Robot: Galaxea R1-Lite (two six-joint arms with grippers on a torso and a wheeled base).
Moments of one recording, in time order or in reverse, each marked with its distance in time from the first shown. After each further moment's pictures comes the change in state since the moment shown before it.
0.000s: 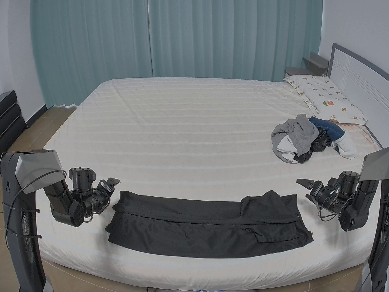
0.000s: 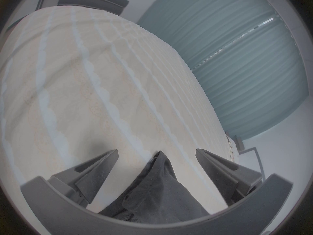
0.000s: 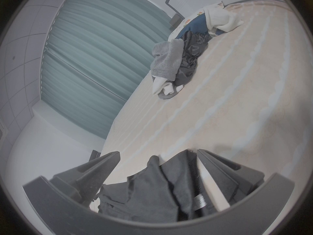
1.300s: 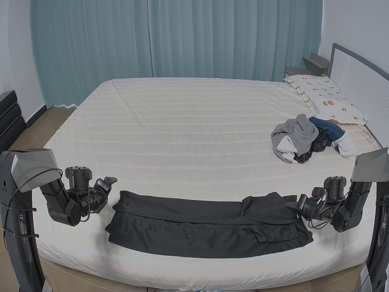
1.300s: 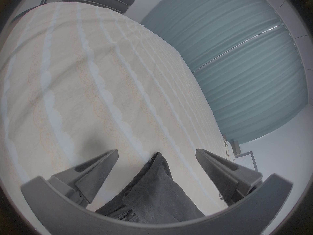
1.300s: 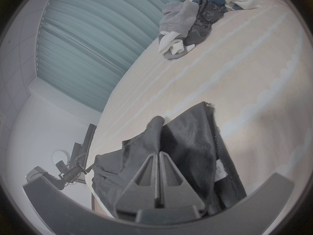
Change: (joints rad) left arm 0.026 -0.029 0.023 -0.002 -0.028 -0.031; right arm 0.106 -0.001 -0.029 0.244 0.048 -0.142
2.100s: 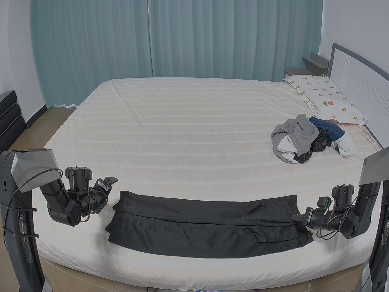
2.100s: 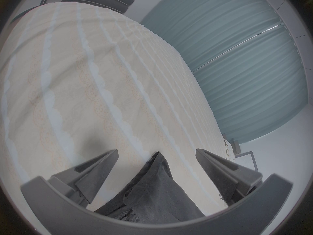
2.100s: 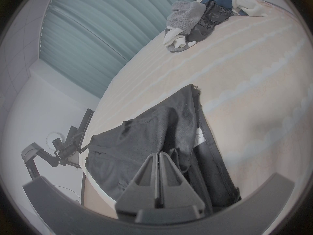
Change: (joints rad) left arm -0.002 0.000 0.002 0.000 0.000 0.001; right arm -0.051 -0.060 0.170 0.009 0.056 -0.210
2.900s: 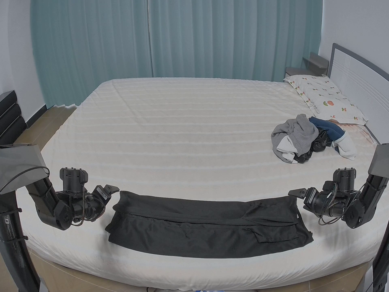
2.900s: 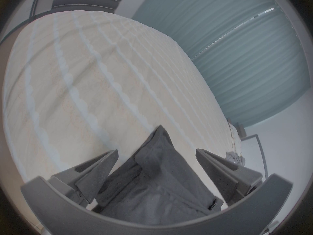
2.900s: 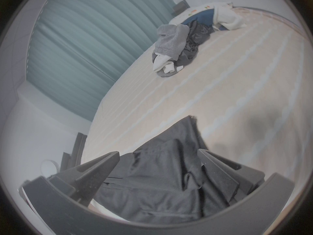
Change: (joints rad) left arm -0.034 -0.180 0.151 0.136 -0.031 0.103; right arm 0.076 -0.183 -0.080 0.159 -0.237 0.243
